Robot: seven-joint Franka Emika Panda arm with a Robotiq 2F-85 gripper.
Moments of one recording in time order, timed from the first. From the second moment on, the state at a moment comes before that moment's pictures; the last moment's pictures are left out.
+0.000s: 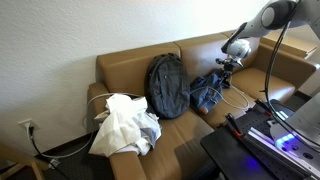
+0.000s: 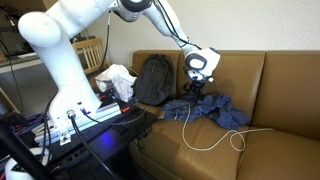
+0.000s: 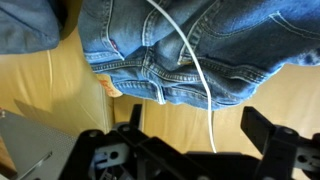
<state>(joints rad) -0.35 1.15 -0.21 -1.48 0.59 2.20 2.11</state>
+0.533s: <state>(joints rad) -0.35 1.33 -0.19 -1.36 0.70 2.57 2.31</state>
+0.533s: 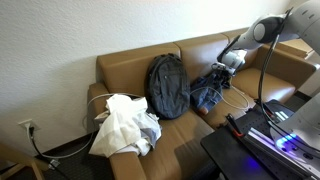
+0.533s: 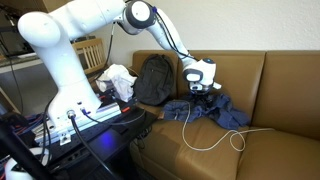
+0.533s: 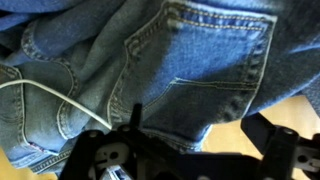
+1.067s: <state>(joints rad) -0.32 1.41 -0.18 -1.30 0.69 2.58 2.51</state>
